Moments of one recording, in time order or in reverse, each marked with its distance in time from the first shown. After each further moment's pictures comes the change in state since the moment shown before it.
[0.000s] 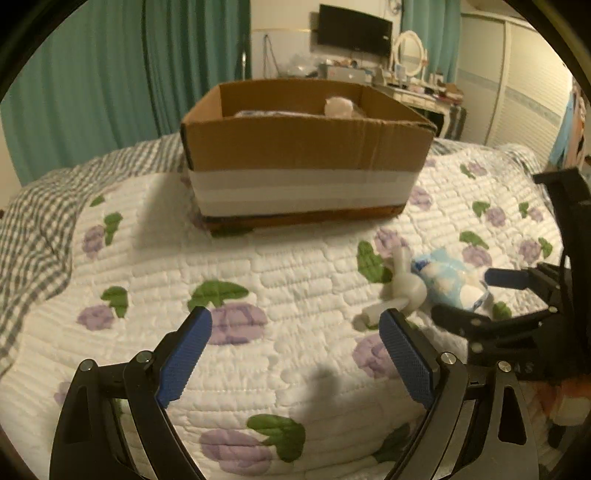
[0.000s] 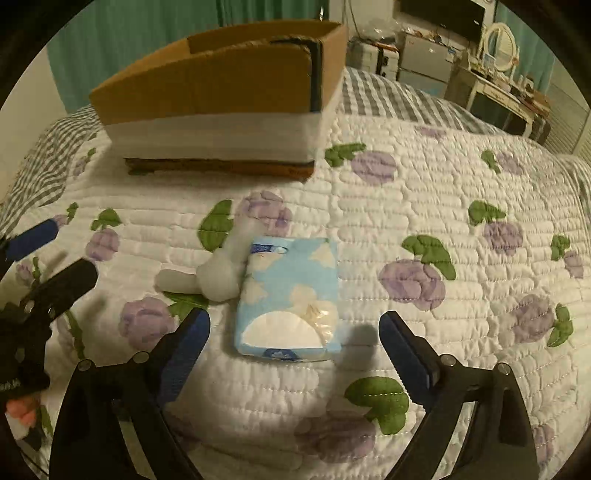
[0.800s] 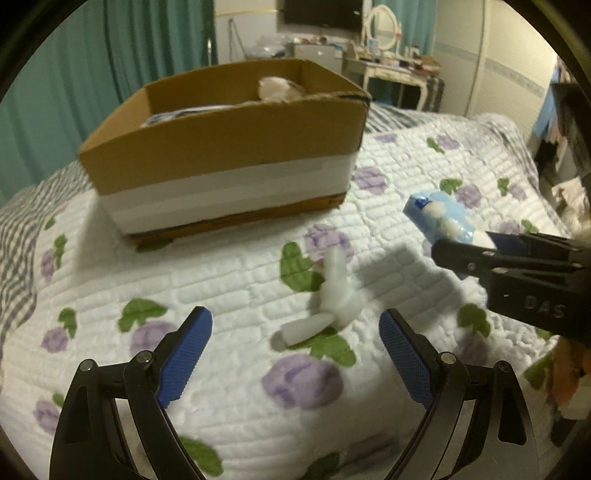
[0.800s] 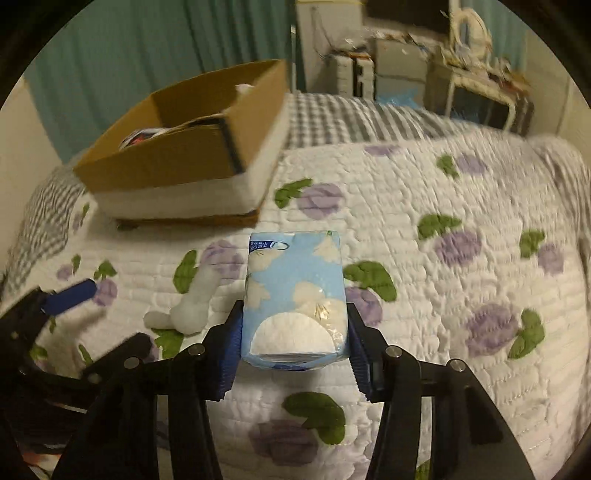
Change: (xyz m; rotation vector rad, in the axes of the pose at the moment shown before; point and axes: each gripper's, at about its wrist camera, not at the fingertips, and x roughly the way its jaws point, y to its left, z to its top) left arm 0.018 -0.056 0.021 0.084 0.091 -0.057; right arm -0.029 -0.053 0.016 0.135 -0.075 0.051
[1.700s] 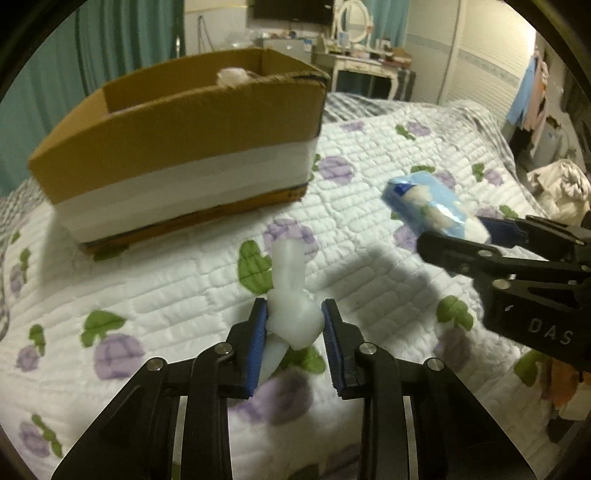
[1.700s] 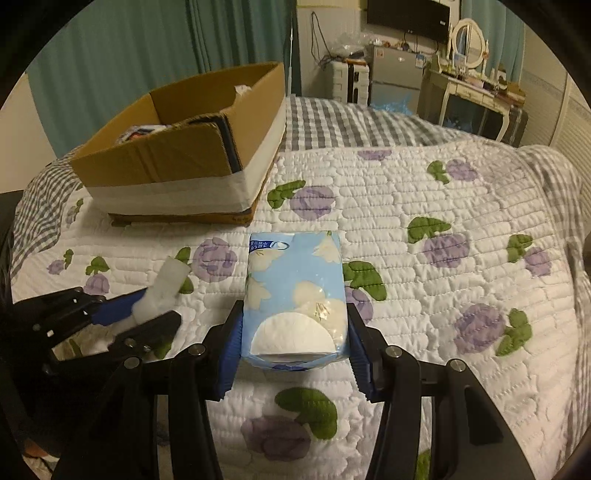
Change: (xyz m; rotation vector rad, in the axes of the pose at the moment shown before) left arm 0.014 -0.011 0.002 0.057 0.023 -0.108; right arm -0.010 0.007 -0.007 -0.049 -0.042 -0.060
